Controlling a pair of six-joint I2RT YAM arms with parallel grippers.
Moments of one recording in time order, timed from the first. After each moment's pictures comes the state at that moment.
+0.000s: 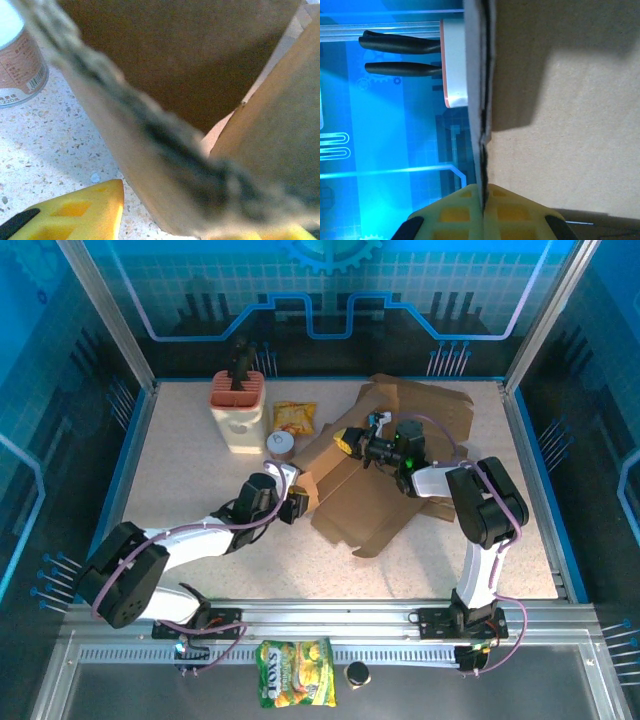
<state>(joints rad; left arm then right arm) -0.56 1.39 0.50 0.33 0.03 -0.23 0.33 1.90 0.92 0.88 -0.77 1.51</state>
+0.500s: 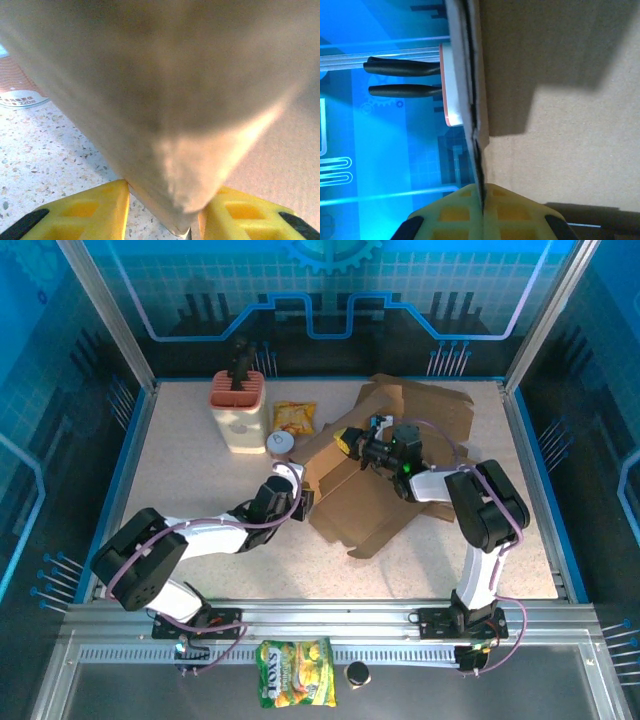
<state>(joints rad) -0.66 1.51 0.55 0.38 -0.20 -0.32 0.37 1.86 0.88 0.89 -0.61 1.55</state>
